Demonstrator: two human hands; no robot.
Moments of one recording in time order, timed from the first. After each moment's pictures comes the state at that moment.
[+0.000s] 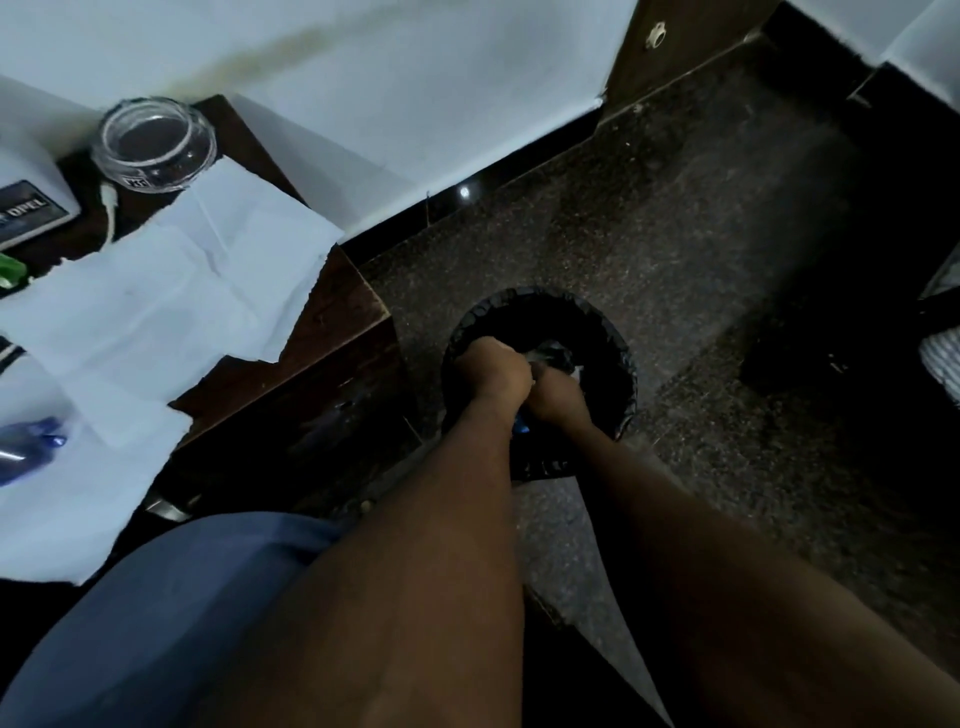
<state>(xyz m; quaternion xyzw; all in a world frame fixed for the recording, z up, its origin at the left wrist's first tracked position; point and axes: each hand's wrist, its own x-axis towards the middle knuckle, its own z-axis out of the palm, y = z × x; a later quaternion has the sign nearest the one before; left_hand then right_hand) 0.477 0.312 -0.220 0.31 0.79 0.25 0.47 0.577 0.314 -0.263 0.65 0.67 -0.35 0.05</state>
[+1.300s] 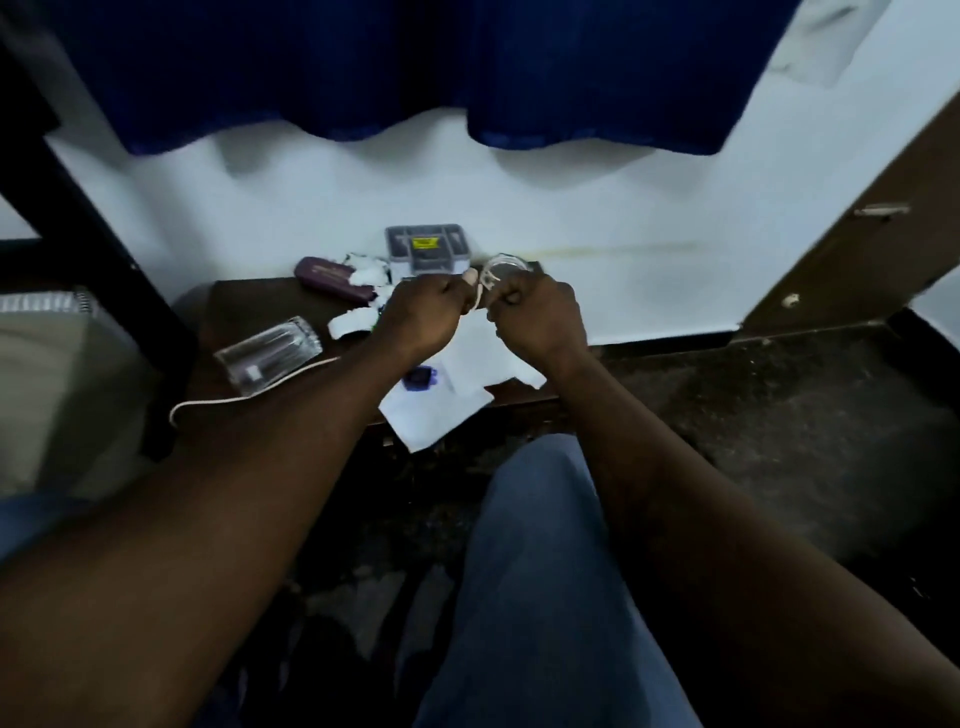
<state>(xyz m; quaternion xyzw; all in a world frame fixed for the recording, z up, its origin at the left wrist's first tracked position) 0.192 0.092 0.044 0.41 0.78 0.41 0.23 0.321 0.176 0.054 0.43 0.84 -0.28 -0.20</state>
